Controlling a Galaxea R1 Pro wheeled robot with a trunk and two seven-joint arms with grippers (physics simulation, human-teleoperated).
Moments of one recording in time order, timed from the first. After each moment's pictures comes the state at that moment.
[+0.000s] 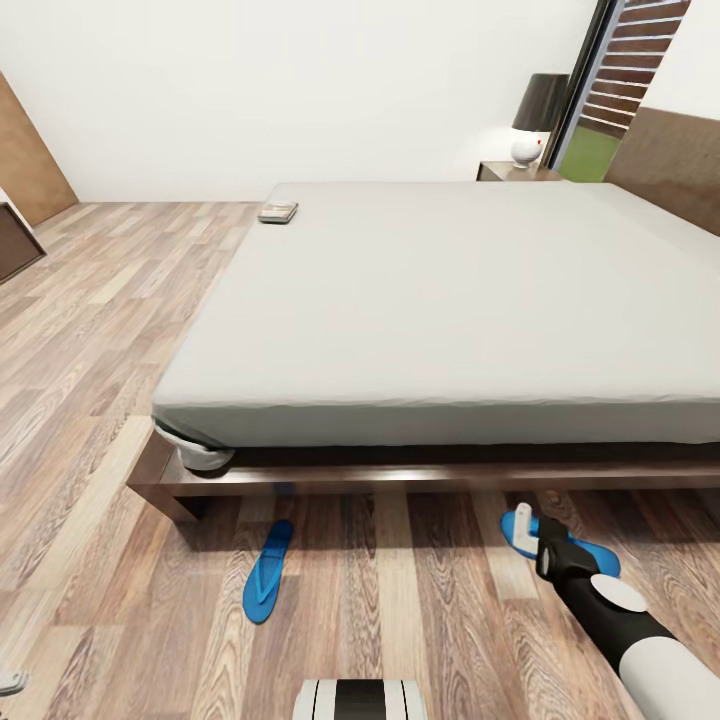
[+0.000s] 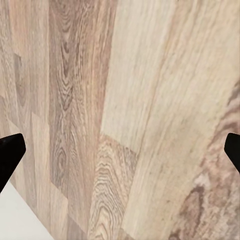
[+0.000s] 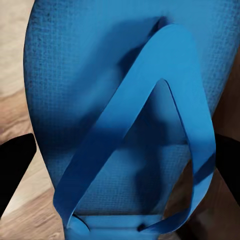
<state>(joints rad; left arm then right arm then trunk) -0.55 0.50 -0.66 -0.02 0.79 0.13 0.25 -0.60 -0.25 0.21 -0.73 1.15 0.36 0.39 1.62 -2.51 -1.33</state>
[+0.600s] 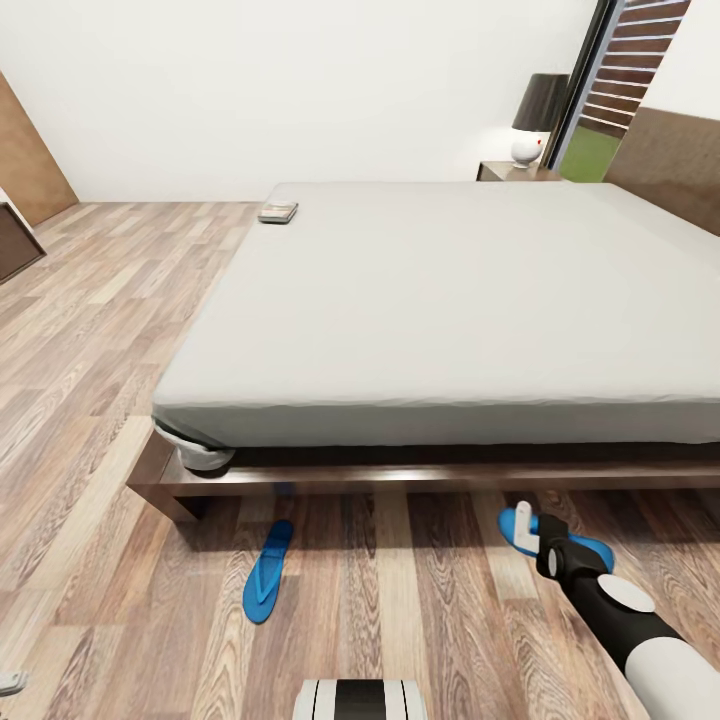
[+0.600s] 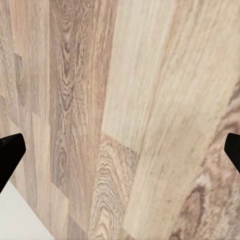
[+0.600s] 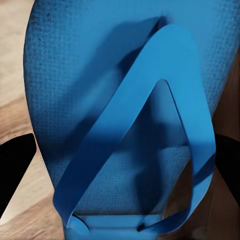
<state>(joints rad) -0.55 0.51 -0.66 -0.02 0.79 0.13 0.25 -0.60 -0.27 0.19 -0.73 1.15 0.26 0.38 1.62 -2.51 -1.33</state>
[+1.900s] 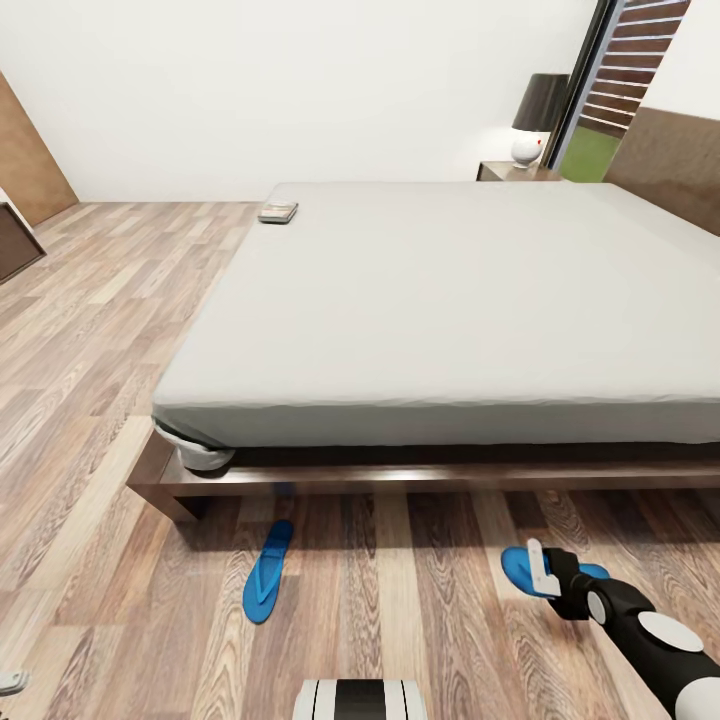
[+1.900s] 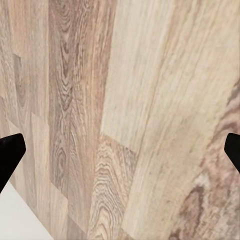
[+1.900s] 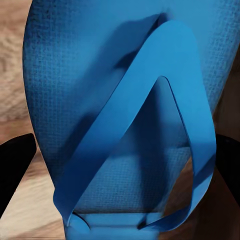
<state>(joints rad) -0.55 0.51 -0.66 -0.02 0.79 0.13 0.25 -0.52 -0.36 0.20 -0.69 1.15 -0.08 0.40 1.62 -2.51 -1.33</state>
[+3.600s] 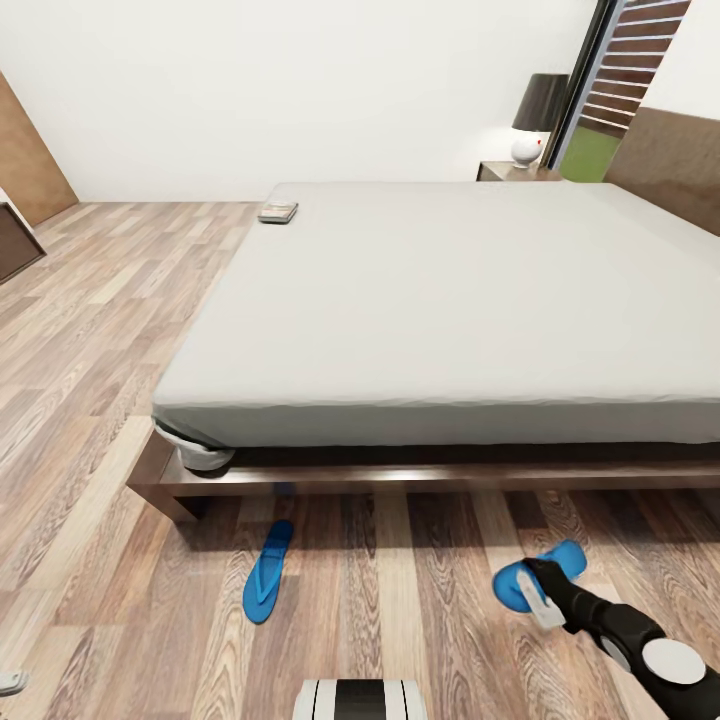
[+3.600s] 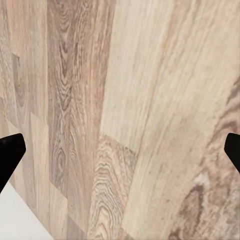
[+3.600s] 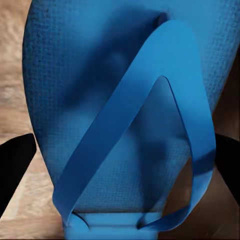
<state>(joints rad) -0.55 0.51 -0.66 -0.02 0.78 0.13 0.24 -0.46 -0.43 0.38 -0.72 1.44 -0.25 0.14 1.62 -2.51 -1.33</state>
